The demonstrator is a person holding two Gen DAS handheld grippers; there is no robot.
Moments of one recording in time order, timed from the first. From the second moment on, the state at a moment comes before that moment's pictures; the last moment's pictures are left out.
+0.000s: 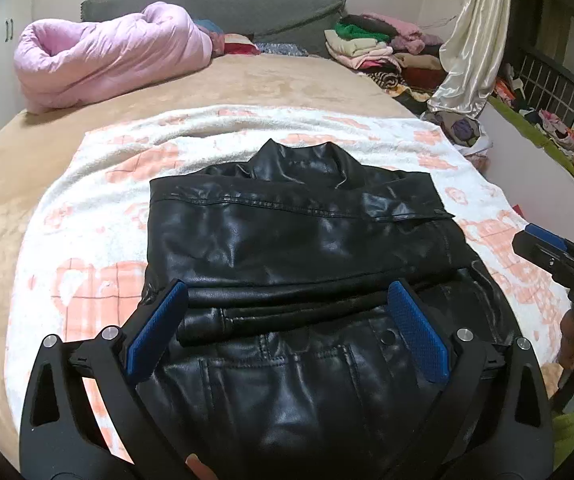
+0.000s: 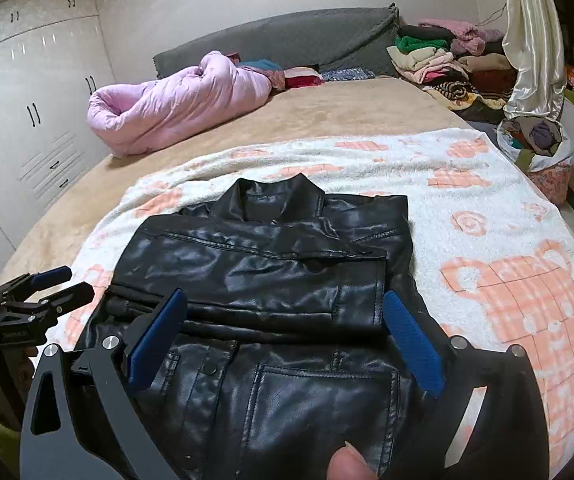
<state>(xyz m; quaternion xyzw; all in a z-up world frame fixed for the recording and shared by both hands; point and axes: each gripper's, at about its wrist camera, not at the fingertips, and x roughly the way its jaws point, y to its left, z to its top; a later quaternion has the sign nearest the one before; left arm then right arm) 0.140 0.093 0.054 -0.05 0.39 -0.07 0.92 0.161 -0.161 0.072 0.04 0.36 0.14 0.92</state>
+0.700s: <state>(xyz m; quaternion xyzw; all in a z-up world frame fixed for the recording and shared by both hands) 0.094 0.092 0.045 -0.03 0.41 -0.04 0.91 0.109 -0.180 0.066 0.02 0.36 0.15 0.92</state>
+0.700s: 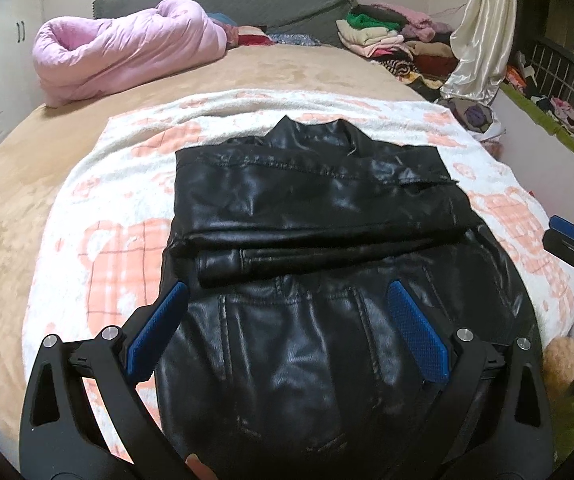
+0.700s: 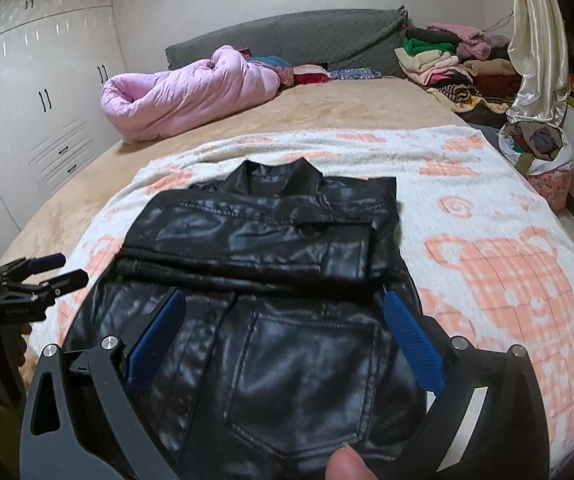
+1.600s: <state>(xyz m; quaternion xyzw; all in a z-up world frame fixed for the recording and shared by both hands) 0.030 0.116 0.010 -0.03 0.46 0.01 0.89 0.054 -0.229 0.021 0.02 0.41 0.15 0.90</state>
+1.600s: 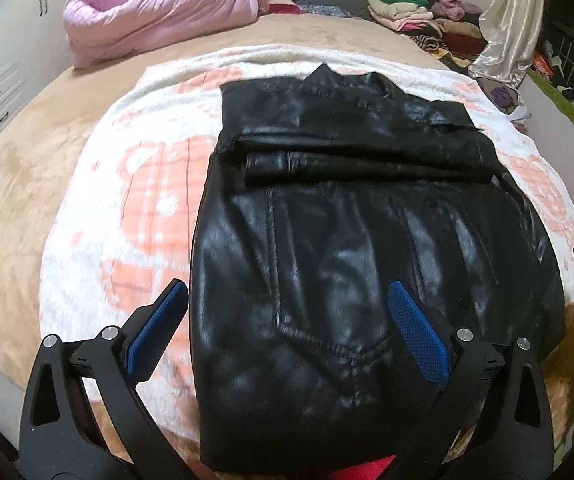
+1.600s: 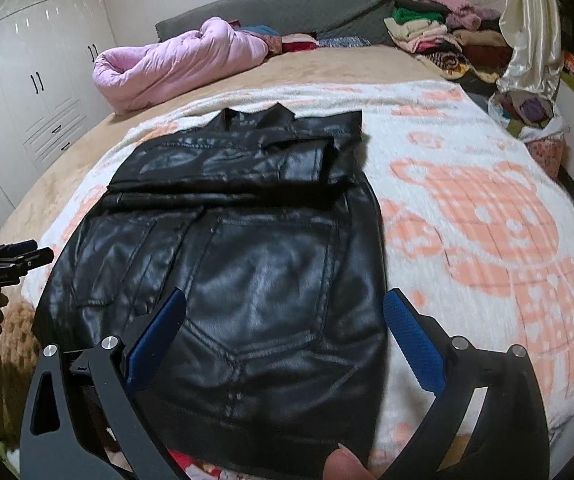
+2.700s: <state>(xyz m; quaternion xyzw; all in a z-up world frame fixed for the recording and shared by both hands) -0.021 0.153 -0.049 -0.11 0.52 -0.02 0.85 0.024 -0.265 -0.045 0.06 0.53 0.17 0.83</state>
